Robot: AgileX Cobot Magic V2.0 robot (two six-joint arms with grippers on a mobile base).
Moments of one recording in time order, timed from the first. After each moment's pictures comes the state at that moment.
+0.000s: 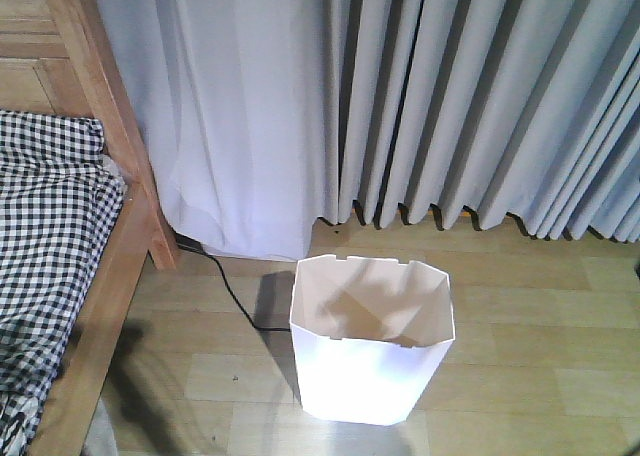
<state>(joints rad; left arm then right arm) 0.01 -0.01 0.03 -0.04 0.27 -0.04 -0.14 0.45 -0.33 1.33 0.21 -1.43</state>
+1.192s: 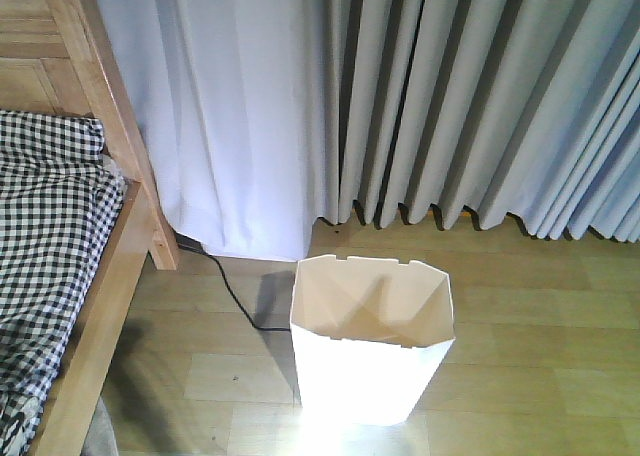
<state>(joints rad) 0.01 -0.01 0.03 -0.04 0.27 -0.04 -0.14 0.16 -0.21 1.35 0.18 -1.43</state>
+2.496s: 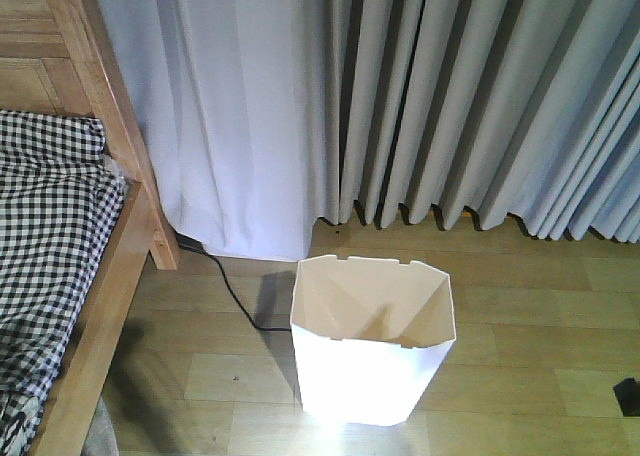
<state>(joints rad) 0.01 -0.01 0.03 -0.04 0.27 -0.04 0.00 -0.01 0.03 0.06 0.07 -0.09</state>
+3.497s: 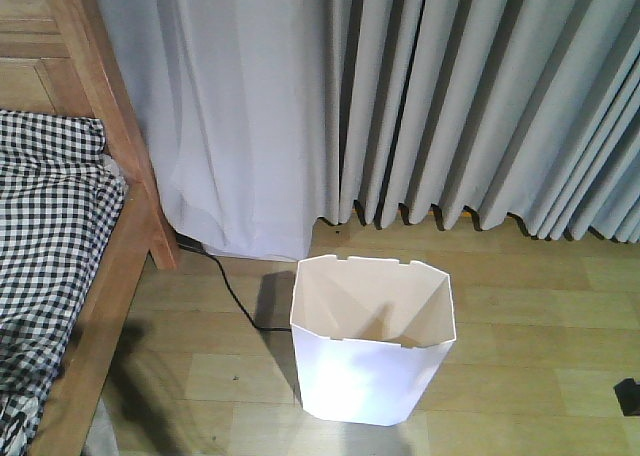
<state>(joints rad) 0.01 -0.01 0.03 -0.04 0.27 -0.04 0.00 -0.01 0.03 -0.02 0.05 -0.06</state>
